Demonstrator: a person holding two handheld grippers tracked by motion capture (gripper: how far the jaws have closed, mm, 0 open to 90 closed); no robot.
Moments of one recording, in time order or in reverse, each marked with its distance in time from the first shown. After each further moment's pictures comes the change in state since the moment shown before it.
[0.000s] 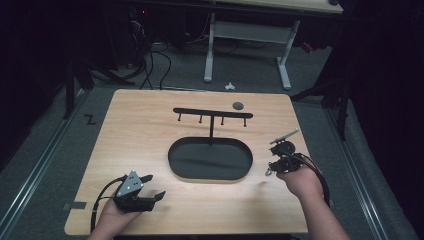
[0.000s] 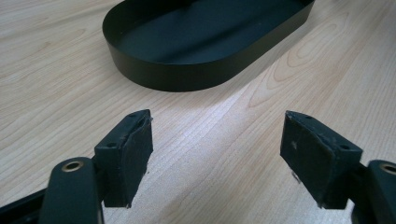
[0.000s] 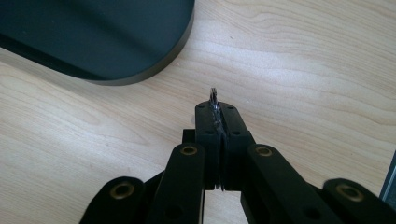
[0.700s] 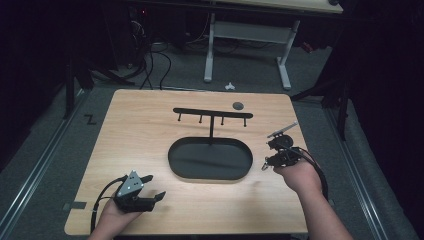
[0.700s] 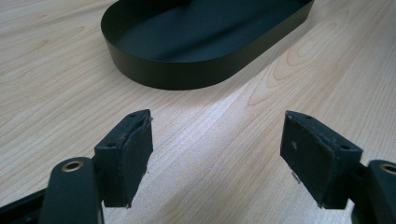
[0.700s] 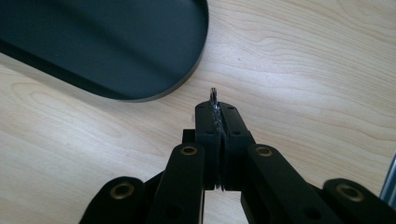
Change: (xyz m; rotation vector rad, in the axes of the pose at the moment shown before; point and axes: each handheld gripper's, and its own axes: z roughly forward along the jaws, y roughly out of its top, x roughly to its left) left arm 0.000 0.000 0.001 0.004 -0.001 -0.004; right arm 0.007 0.016 -0.016 -0.017 0.023 -0.004
